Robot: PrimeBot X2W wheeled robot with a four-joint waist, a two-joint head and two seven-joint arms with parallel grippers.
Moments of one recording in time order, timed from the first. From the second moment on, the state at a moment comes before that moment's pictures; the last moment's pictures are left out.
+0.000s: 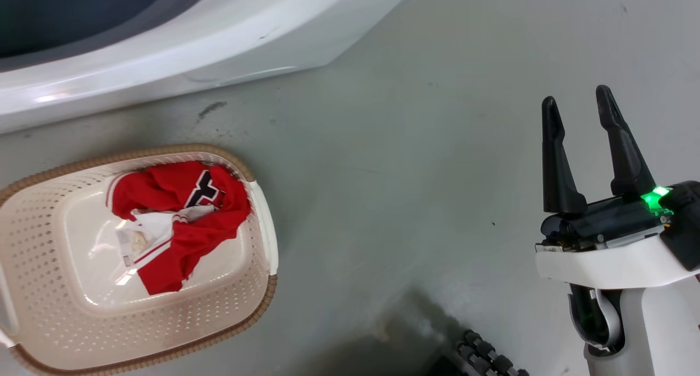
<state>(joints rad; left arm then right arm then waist) -1.60 0.49 -0.21 1.15 -0.06 -0.12 0.37 -0.25 -0.05 0.09 -0.13 0.20 0.13 -0.26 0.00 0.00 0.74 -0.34</state>
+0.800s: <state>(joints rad) -1.62 0.53 -0.28 1.11 -0.06 -0.11 0.49 -0.28 -0.05 0.07 -0.14 0.24 0.13 -0.26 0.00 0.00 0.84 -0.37</state>
